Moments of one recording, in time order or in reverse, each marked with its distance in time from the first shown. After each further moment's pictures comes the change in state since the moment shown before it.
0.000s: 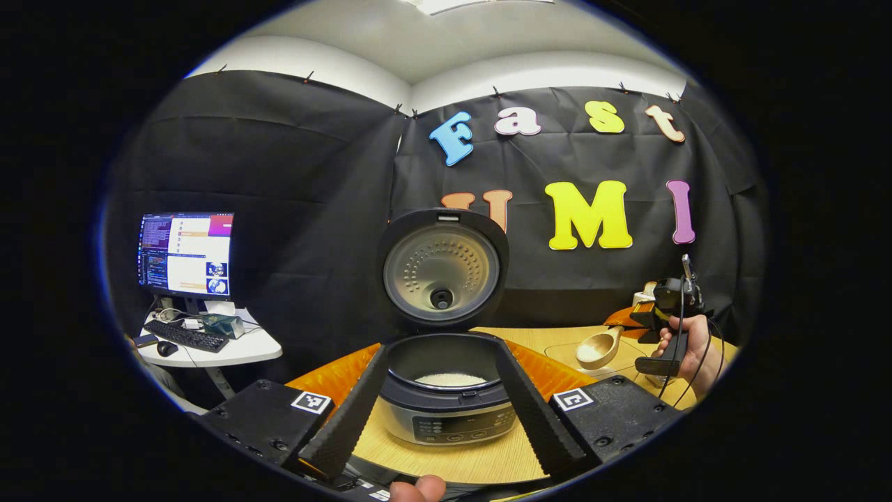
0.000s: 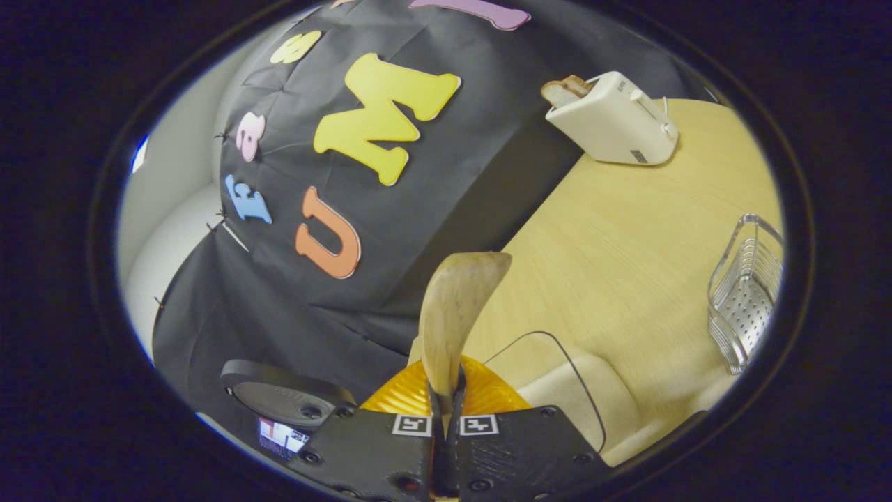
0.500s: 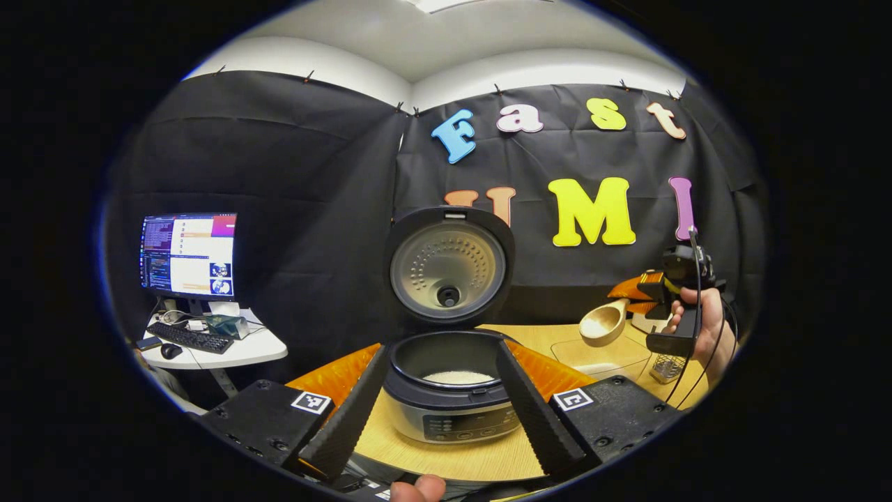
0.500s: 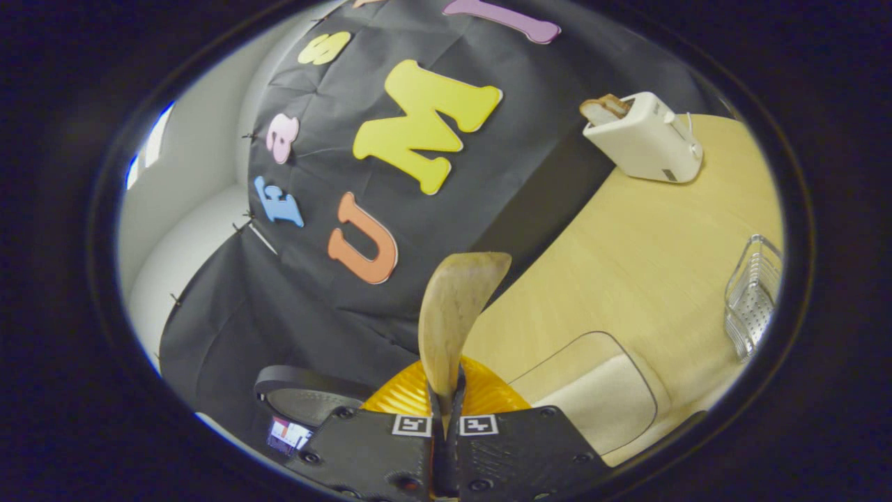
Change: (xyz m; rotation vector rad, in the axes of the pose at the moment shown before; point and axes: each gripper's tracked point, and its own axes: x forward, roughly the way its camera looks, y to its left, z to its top) left arm -0.002 0.016 -0.002 0.009 0.016 0.020; right arm -0.021 0.083 -0.005 -0.050 -0.019 0.109
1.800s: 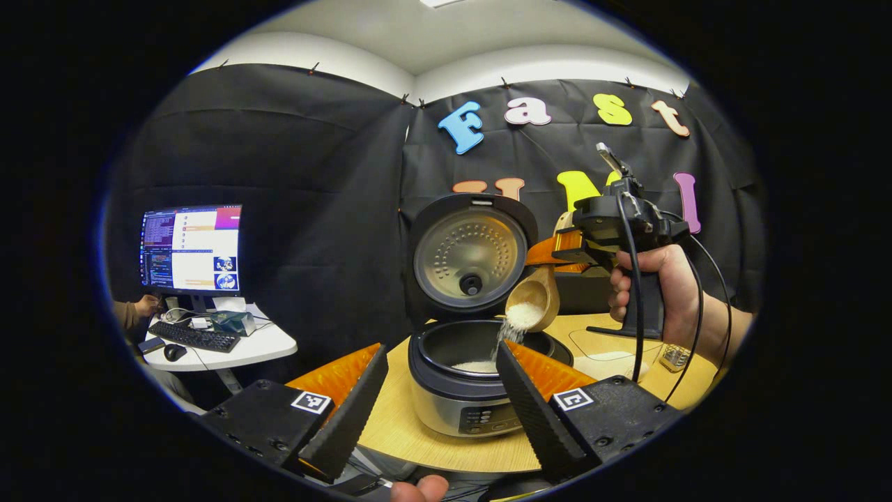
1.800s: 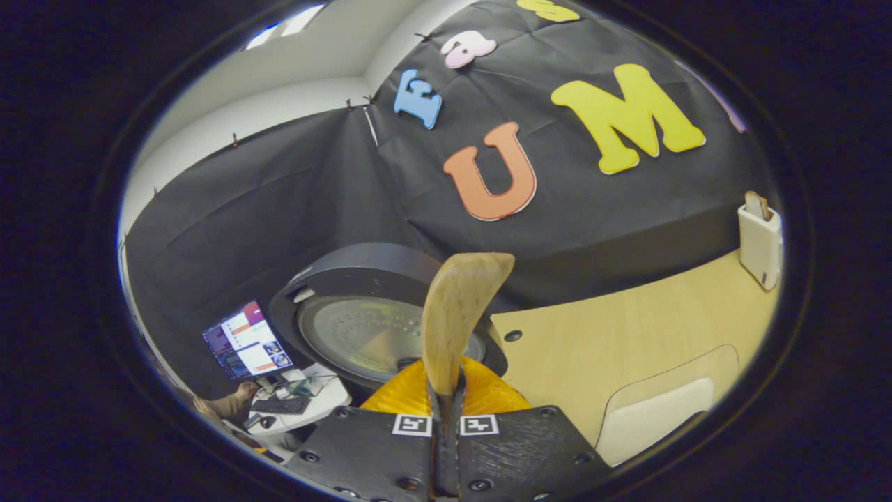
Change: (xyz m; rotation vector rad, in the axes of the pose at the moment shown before) left arm 0.002 0.032 -0.014 0.004 0.036 -0.010; right arm 0.054 0.160 -0.143 -0.608 0.145 0.104
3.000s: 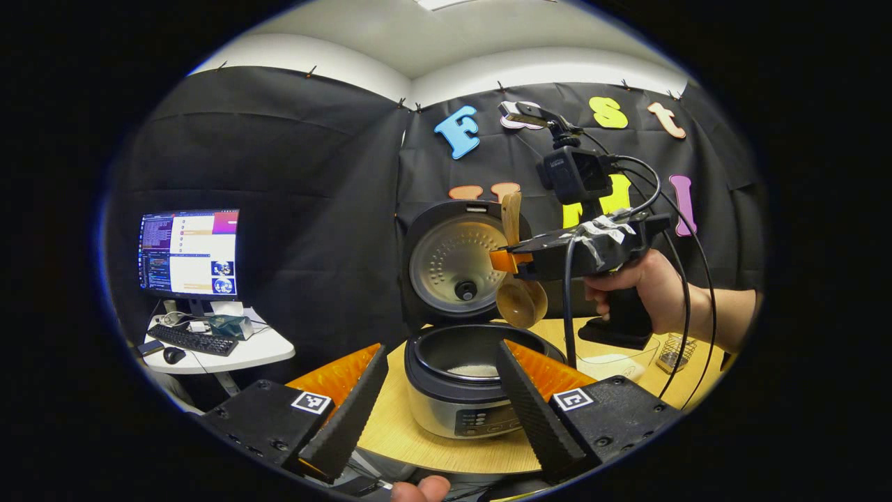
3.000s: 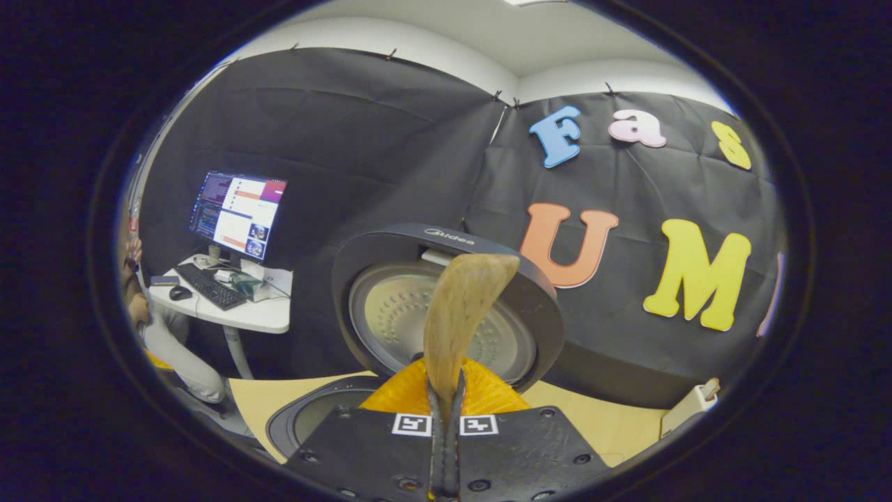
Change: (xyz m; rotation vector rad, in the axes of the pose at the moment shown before) left arm -0.002 -0.002 0.006 -0.003 -0.021 -0.017; right arm 0.000 0.057 -0.008 -0.688 -0.050 -0.045
